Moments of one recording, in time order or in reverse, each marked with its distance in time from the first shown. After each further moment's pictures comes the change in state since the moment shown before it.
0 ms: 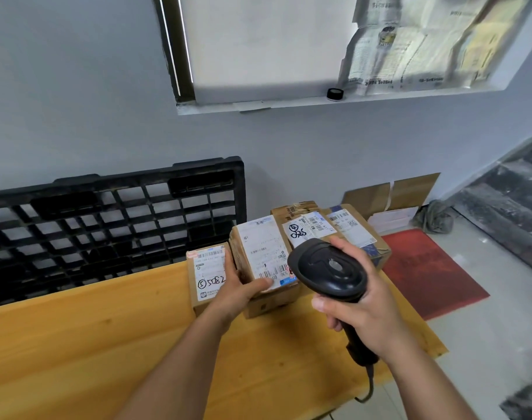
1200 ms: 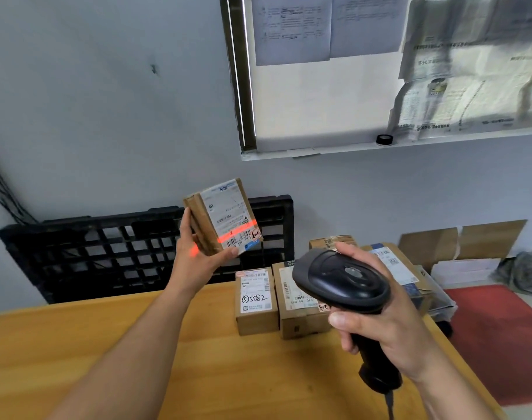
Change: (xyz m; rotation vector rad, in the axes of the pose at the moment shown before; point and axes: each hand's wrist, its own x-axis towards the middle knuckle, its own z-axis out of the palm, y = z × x) left_hand -0.086 0.086 -0.089 0.246 0.585 0.549; right_hand -0.022 -0.059 -0.008 0.210 -0.323 -0.215
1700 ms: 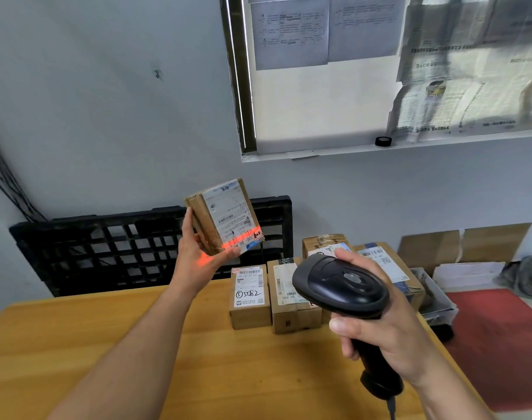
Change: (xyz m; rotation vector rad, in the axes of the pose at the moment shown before) left_hand -0.027 0.018 0.013 0.027 -0.005 0.011; right_hand -0.024 -0.004 -0.021 0.005 -0.035 0.019
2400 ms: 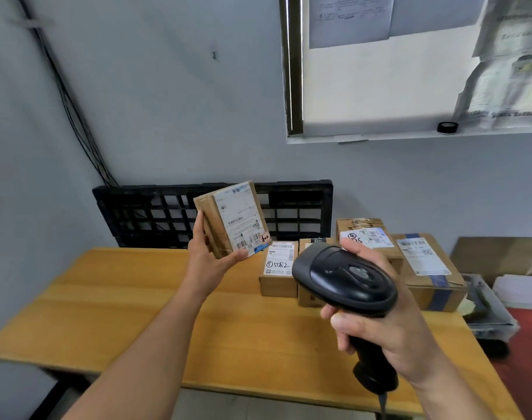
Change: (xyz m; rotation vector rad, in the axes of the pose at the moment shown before) left_hand -0.079 -0.012 -0.014 0.065 0.209 -0.102; right_hand -0.024 0.004 0.015 0.164 -0.203 -0.037
